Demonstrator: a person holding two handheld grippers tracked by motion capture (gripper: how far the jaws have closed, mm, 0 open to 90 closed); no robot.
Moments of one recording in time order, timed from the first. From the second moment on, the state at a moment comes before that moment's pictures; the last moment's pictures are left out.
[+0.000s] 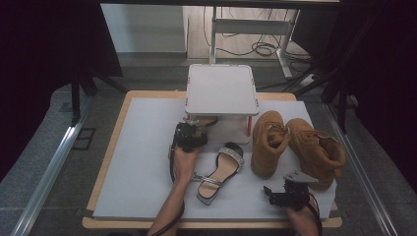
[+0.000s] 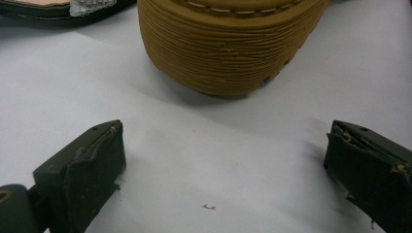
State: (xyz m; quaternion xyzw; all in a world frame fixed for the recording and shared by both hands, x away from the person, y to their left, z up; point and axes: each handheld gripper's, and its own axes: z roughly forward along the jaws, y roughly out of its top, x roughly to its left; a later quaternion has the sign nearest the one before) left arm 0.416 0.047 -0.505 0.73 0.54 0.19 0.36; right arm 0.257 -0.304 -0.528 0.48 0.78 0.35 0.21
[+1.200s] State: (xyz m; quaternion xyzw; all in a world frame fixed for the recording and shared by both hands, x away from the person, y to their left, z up) left arm 0.346 0.102 -0.497 0.77 0.47 0.17 0.40; right arm 0.257 -0.304 -0.528 0.48 0.78 0.35 0.21
